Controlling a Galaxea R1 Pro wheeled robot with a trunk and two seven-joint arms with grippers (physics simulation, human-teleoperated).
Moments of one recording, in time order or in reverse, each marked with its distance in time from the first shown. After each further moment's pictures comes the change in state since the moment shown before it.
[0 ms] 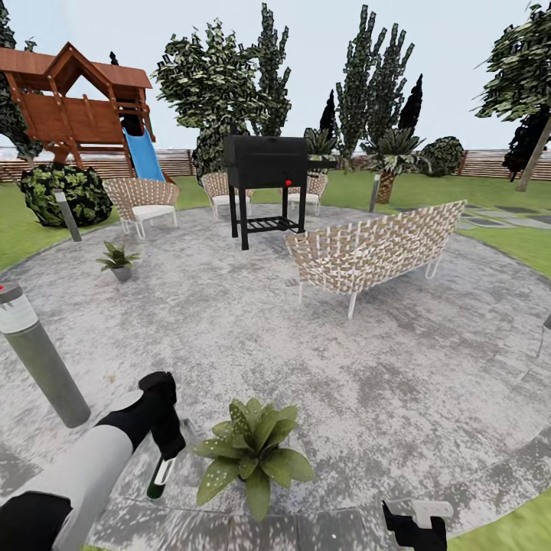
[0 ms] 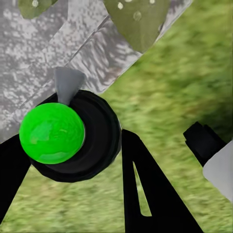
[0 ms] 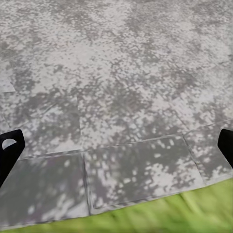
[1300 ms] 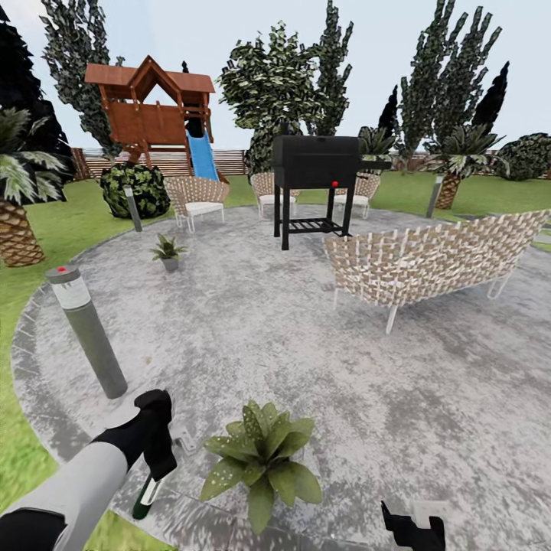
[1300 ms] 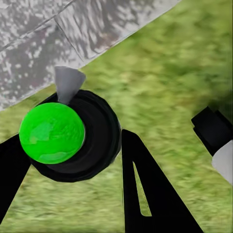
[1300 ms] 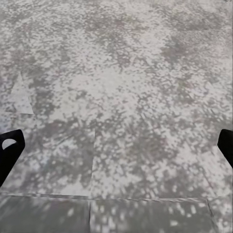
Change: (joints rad) left arm 0.056 0.011 0.002 0.041 0.001 0.001 0.092; right arm 0.000 0.005 0.000 0.000 -0.001 0.000 0.000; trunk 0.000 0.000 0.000
